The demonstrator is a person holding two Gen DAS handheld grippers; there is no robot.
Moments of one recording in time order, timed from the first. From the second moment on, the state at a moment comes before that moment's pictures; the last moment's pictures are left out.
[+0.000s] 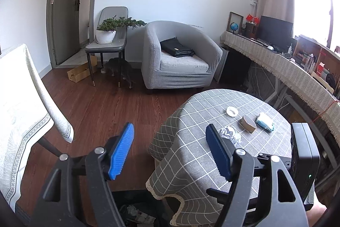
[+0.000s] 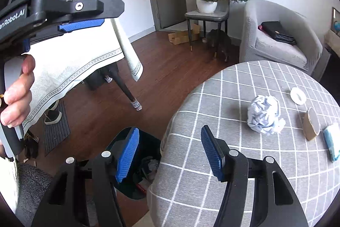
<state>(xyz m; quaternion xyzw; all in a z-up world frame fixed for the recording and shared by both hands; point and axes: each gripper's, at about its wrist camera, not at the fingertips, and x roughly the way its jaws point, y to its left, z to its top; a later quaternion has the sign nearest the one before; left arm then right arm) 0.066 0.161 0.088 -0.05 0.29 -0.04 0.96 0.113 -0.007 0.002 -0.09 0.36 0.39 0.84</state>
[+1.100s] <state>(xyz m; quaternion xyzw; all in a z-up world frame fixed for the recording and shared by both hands) 0.166 0.025 -0.007 0.03 0.39 -0.12 0.91 0.181 -0.209 0.000 -0.01 0.35 0.19 0.92</state>
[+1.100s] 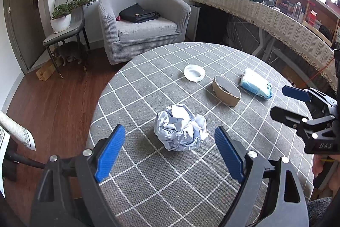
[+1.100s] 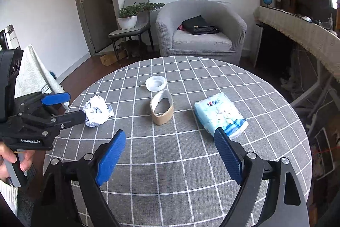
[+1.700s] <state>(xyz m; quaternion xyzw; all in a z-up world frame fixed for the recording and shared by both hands) 0.206 0.014 -0.030 0.03 0.41 -0.12 0.90 0.236 -0.239 -0.024 -0.05 0.40 0.17 0.90</state>
